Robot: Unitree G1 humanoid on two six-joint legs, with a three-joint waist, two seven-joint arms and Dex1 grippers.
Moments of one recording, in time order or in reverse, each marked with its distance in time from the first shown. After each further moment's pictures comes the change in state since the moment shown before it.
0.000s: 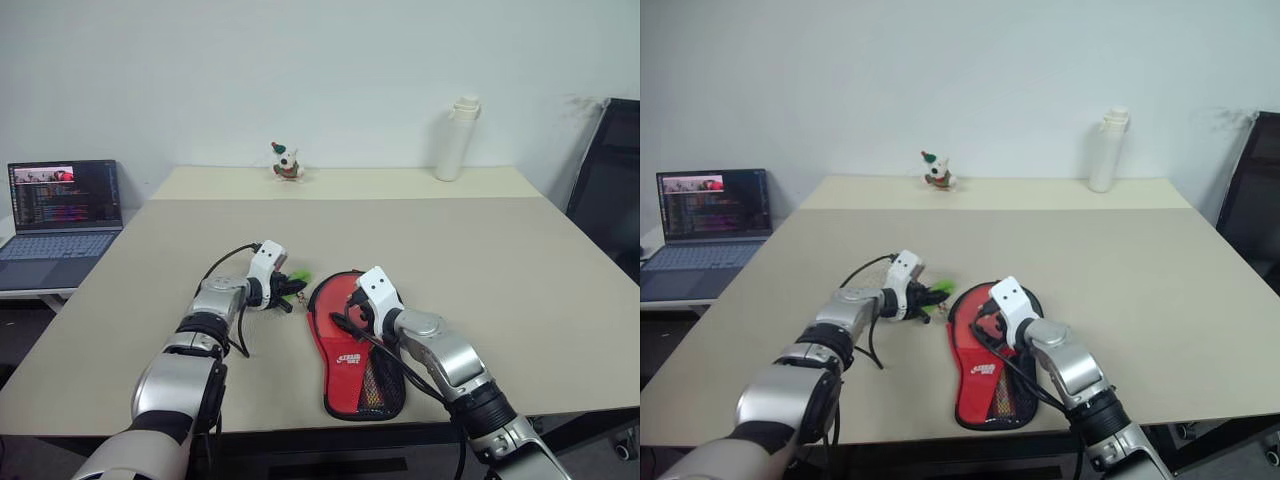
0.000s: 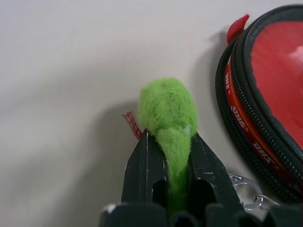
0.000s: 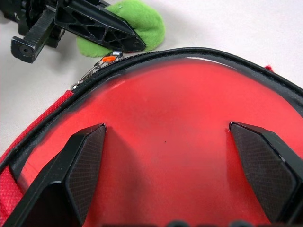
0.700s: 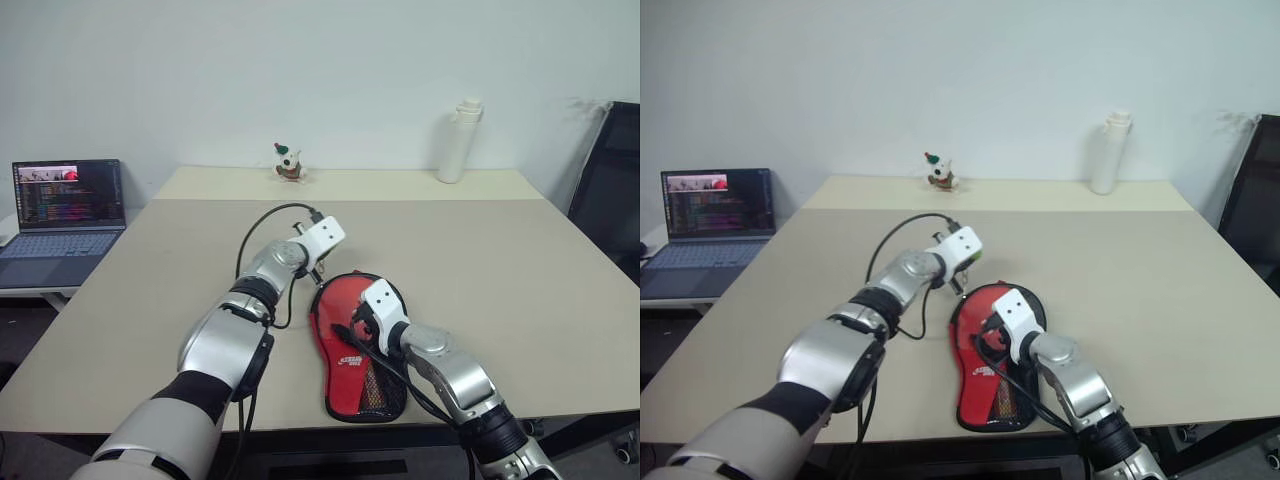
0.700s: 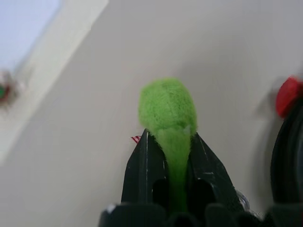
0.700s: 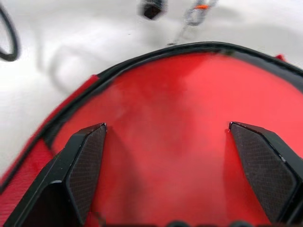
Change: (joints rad) left arm -0.250 -0.195 -0.215 0.162 0.373 -0.200 0.451; right arm 0.146 -0.015 0.039 -0.128 -0.010 -0.023 0.019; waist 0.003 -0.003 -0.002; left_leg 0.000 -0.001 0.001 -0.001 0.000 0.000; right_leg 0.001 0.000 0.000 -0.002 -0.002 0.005
